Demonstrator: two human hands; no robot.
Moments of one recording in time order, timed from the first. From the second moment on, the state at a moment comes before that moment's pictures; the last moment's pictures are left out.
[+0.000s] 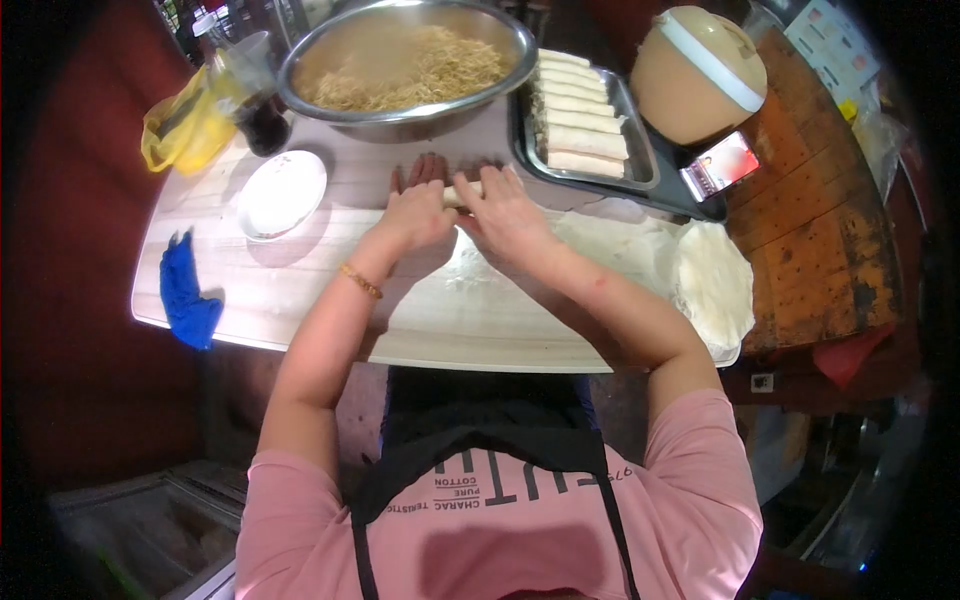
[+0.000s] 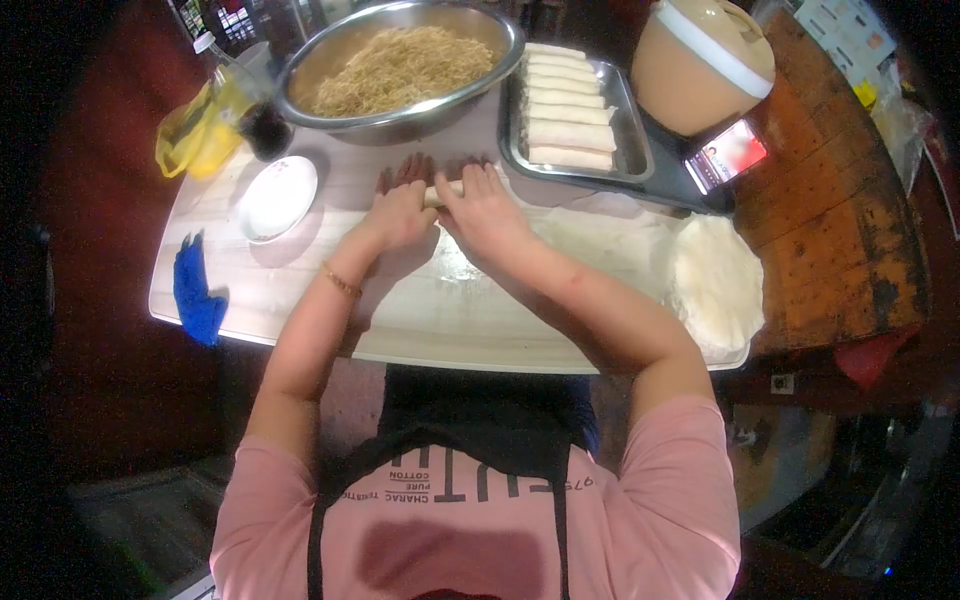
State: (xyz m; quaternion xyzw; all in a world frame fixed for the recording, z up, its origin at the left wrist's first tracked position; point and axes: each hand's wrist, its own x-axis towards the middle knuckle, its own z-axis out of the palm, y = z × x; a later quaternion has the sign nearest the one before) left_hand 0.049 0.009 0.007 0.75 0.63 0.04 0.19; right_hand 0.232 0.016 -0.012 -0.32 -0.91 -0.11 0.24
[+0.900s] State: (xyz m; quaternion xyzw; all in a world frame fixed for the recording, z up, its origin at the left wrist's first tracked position) left_hand -0.069 -0.164 -0.030 0.56 0.70 0.43 -0.11; right_hand 0.034 0.027 0.062 -0.13 -0.94 0.05 0.31
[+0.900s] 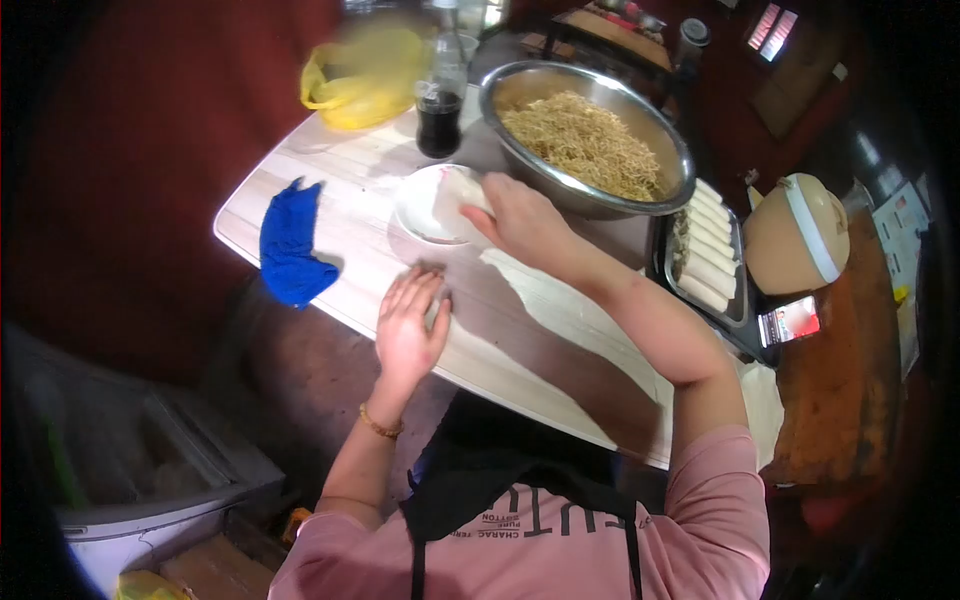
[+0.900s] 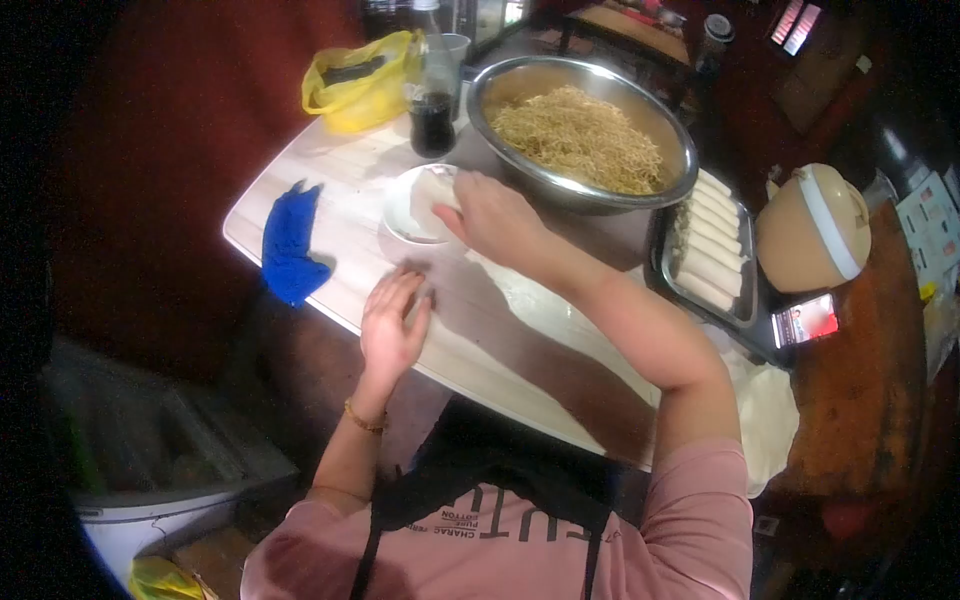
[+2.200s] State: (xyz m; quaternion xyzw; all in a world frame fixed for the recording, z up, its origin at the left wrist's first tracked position) left_hand 0.029 -0.132 0.000 0.74 0.51 0.44 0.03; right_hand 0.241 0.002 0.009 -0.10 -0.96 -0.17 0.17
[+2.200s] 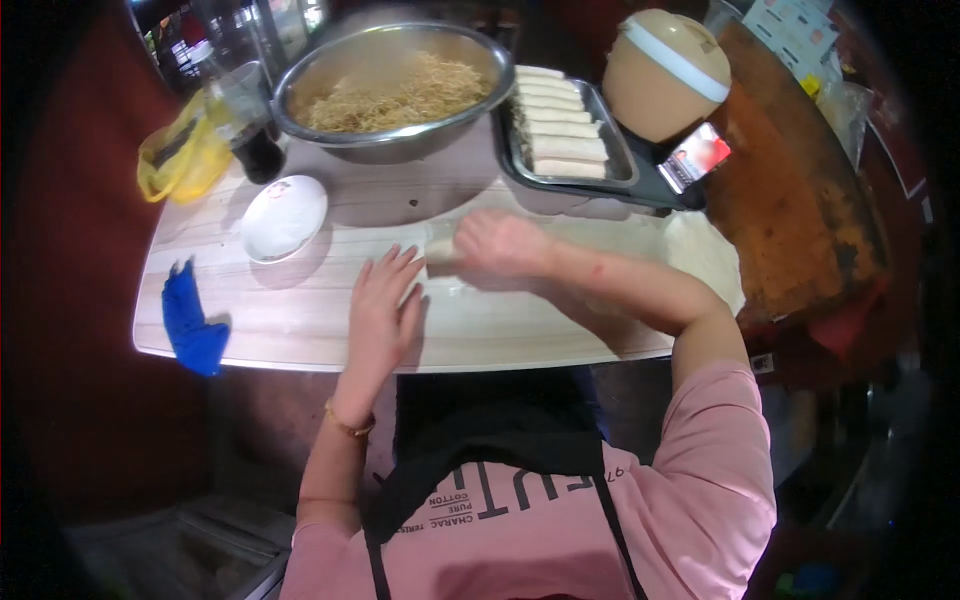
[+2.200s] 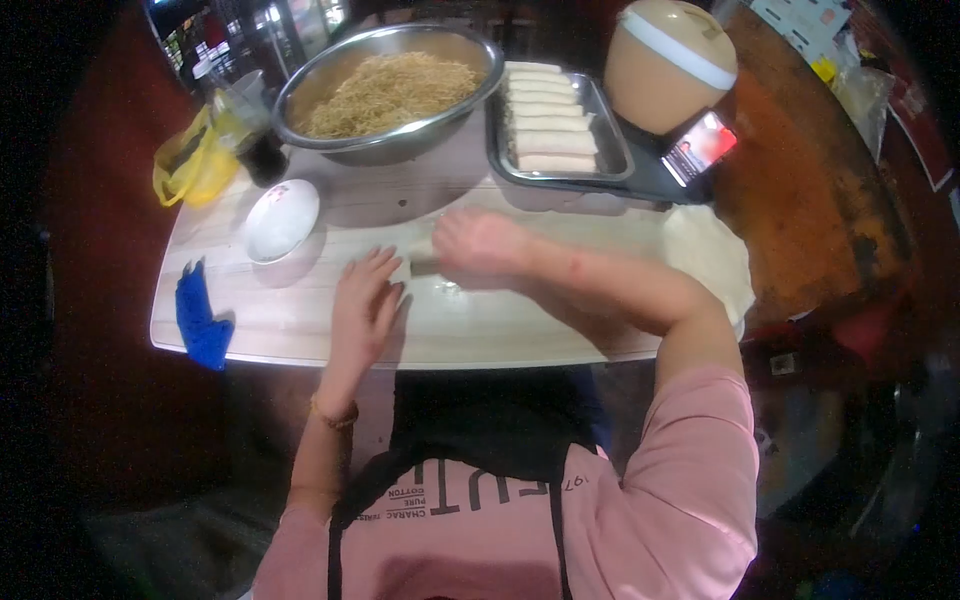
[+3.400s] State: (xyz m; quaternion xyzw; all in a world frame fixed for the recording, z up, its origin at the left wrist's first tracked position) left_hand 0.091 -0.131 -0.027 0.78 0.55 0.27 -0.09; right_hand 0.278 -0.106 -0.015 -0.36 -0.91 0.02 0.20
